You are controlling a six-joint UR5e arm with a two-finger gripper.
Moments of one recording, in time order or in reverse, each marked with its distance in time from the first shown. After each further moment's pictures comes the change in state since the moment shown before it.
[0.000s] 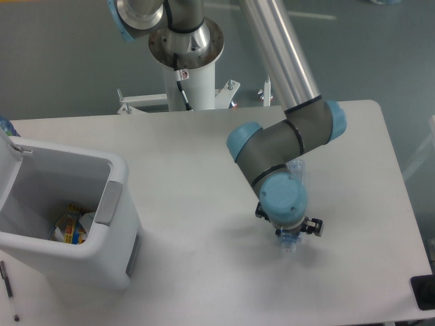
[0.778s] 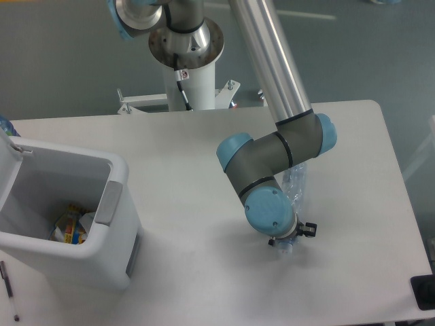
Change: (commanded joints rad) arm -0.006 -0.011 0.038 -0.005 -0.015 -0.083
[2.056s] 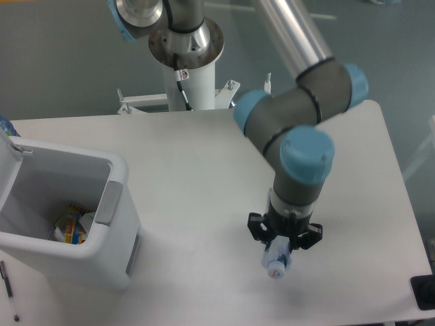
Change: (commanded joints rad) arm 0.071 0.228 0.101 0.009 -0.670 0.009
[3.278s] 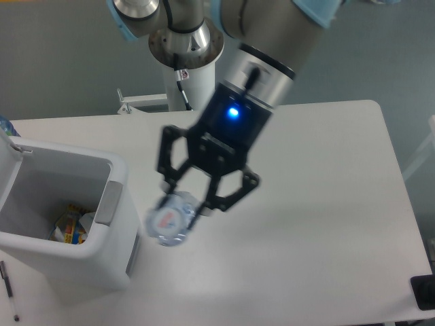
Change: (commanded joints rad) arm -0.107 0.176 0.078 0.081 -0.540 -0.023
